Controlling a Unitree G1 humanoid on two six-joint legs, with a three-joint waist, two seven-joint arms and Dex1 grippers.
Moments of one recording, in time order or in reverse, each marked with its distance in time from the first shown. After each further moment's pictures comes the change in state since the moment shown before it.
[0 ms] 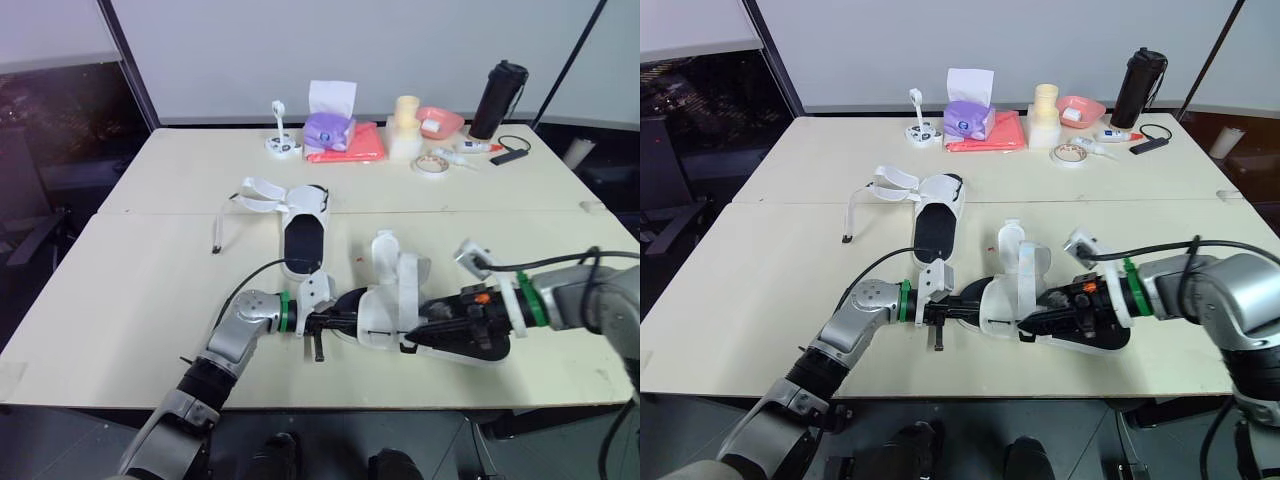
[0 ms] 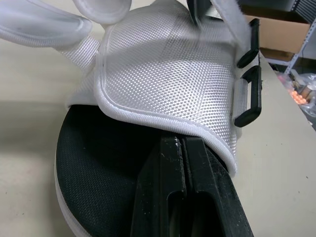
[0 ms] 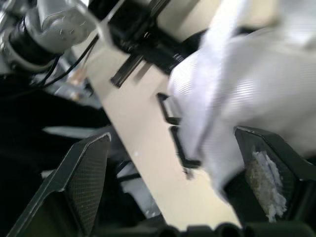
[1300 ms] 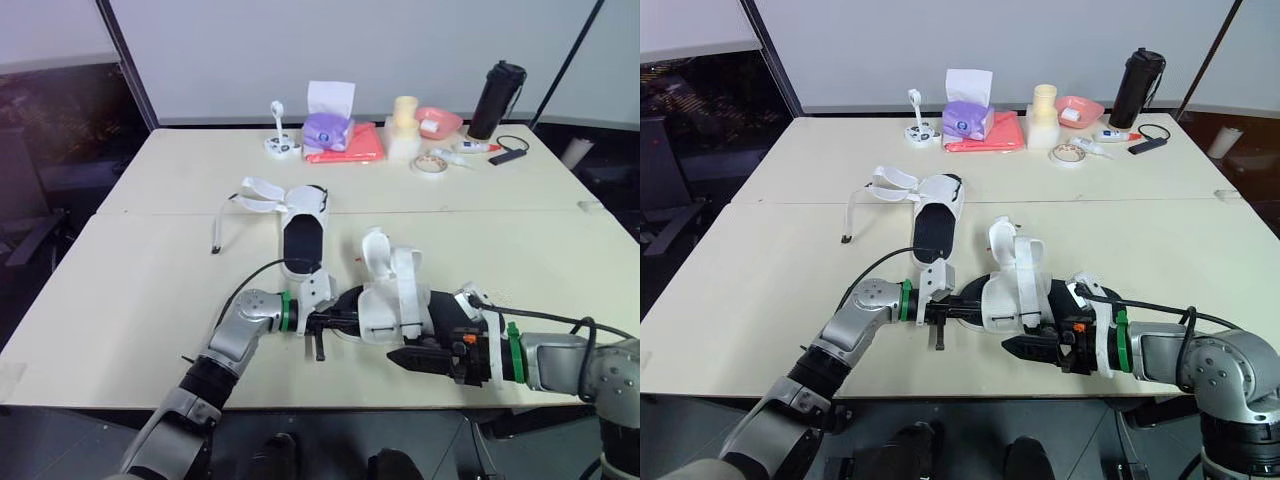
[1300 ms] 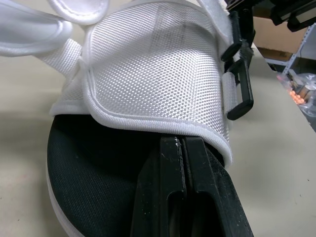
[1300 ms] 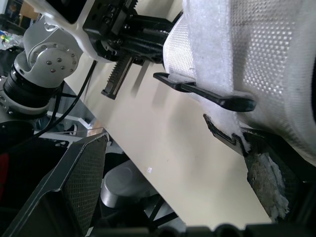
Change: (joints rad) left arm -0.007 -0.008 -0.001 0.013 0.004 0.002 -0.005; right arm 0.271 0.337 -0.194 -0.076 0.190 0.095 -0.395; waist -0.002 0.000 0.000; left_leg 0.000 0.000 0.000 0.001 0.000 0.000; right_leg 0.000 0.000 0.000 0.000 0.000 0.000
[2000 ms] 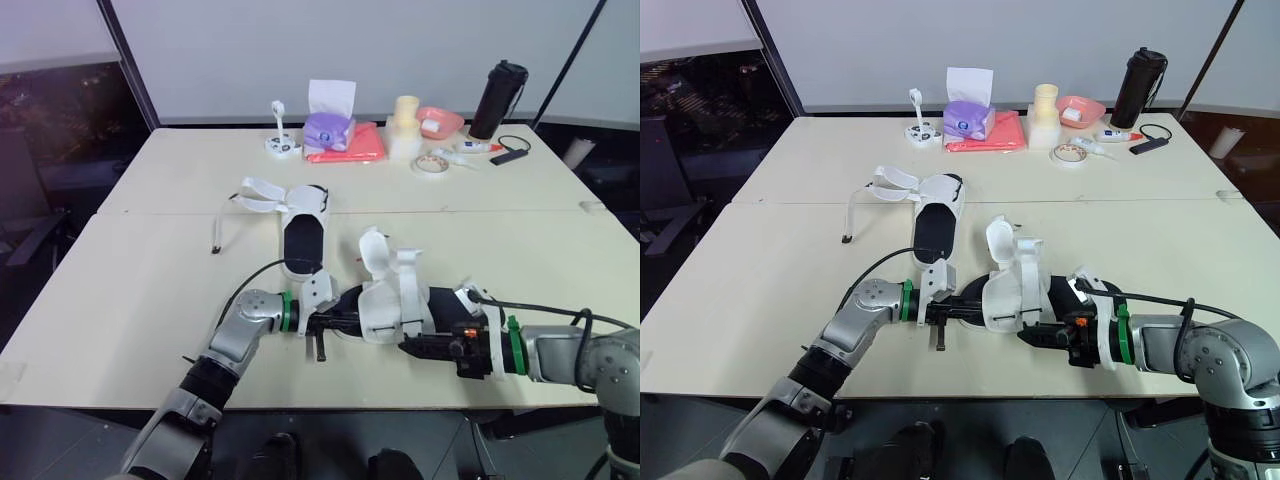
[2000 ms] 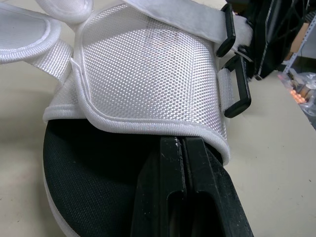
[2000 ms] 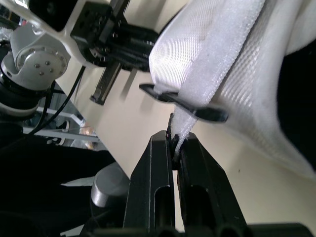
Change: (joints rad) left arm 0.001 -0.003 -0.001 -0.006 0.005 0.000 0.008; right arm 0.003 -0.071 0.058 0.038 -0.014 -0.045 0.032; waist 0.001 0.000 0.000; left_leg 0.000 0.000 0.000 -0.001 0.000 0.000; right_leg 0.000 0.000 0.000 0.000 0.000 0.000
